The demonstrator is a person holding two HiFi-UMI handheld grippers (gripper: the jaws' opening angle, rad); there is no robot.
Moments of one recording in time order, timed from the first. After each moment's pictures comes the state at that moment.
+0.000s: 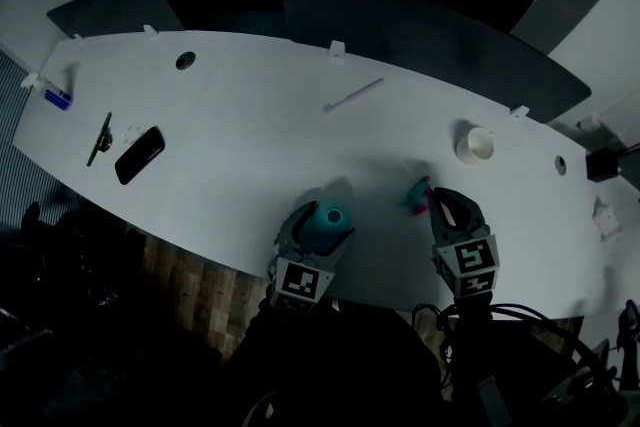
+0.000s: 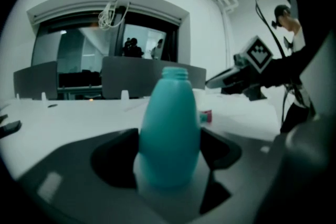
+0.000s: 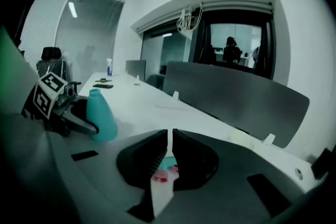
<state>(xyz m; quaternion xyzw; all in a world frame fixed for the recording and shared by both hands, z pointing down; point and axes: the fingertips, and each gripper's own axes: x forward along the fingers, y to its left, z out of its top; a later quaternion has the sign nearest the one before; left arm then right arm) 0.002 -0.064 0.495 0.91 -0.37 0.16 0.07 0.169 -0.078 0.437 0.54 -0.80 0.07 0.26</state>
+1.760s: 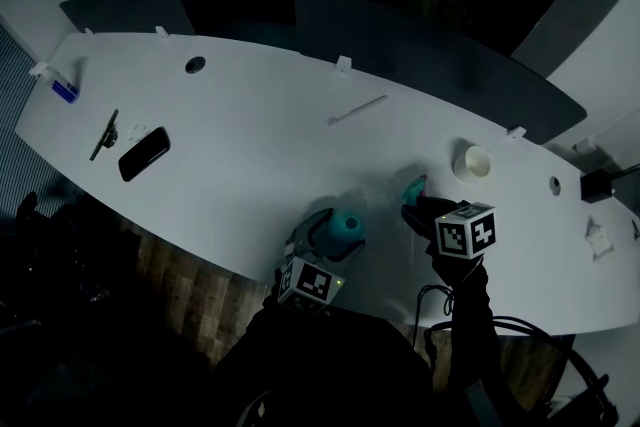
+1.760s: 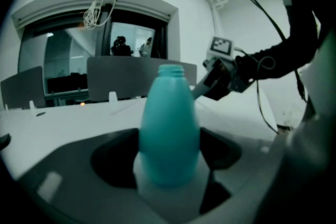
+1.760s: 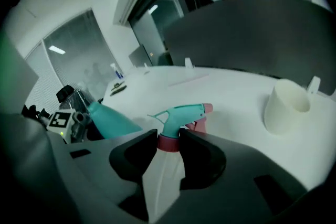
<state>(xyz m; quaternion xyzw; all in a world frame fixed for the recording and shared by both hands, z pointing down) 0.030 -0.059 0.498 0.93 -0.32 0.20 0.04 0.145 -0.095 0.490 0.41 -0.81 0.33 0.26</state>
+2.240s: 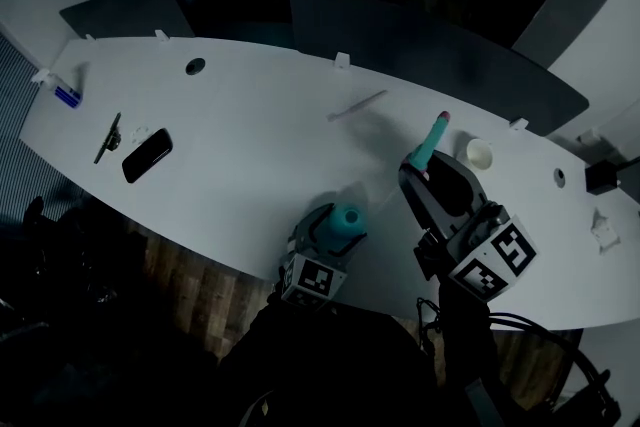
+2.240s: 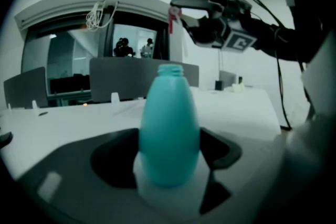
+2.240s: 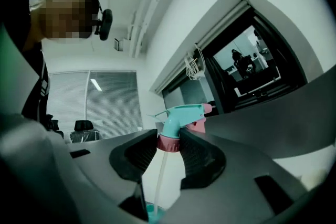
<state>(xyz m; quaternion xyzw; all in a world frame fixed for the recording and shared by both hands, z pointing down) 0.032 -0.062 0.498 0.92 -0.34 0.19 0.04 0.079 -0.095 0.257 0.40 -0.91 0.09 -0.07</state>
